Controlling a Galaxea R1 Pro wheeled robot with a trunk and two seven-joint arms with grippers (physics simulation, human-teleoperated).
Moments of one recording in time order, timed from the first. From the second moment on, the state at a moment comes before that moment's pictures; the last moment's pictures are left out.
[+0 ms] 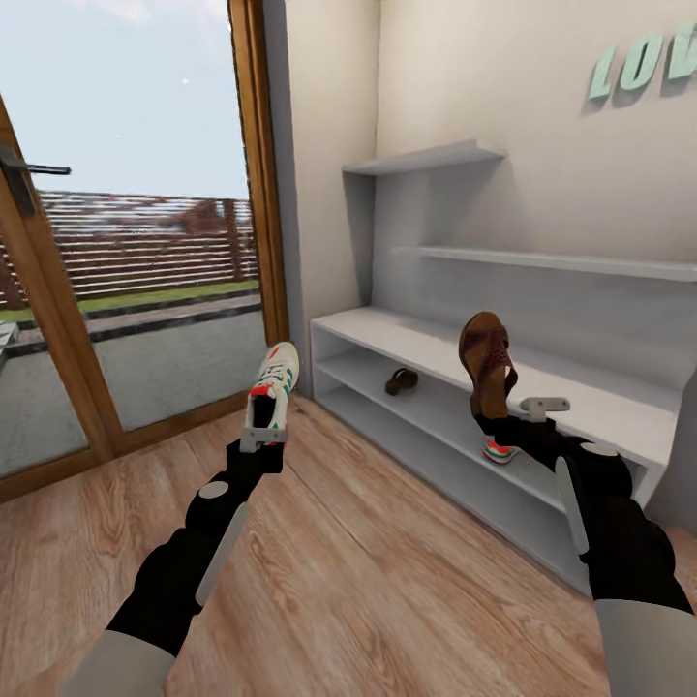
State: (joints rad) left arm -0.53 -0.01 -0.20 -1.27 0.11 0.40 0.14; right arm -0.61 -0.12 -0.20 -1.39 0.05 0.67 0.31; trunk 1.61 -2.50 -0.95
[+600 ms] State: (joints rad) left arm -0.53 -0.01 -0.20 -1.27 0.11 0.40 0.14; right arm -0.61 -0.12 -0.20 -1.39 0.05 0.67 0.31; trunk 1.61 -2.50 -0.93
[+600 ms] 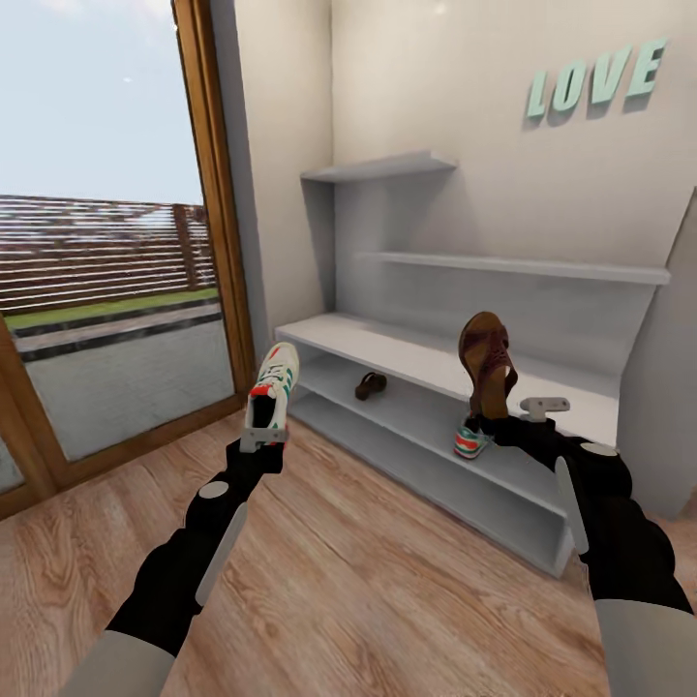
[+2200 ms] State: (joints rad) left arm -0.53 -0.01 -0.20 -1.27 0.11 0.40 0.14; right arm -0.61 -0.12 -0.20 -1.39 0.05 0.67 0.31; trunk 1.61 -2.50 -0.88
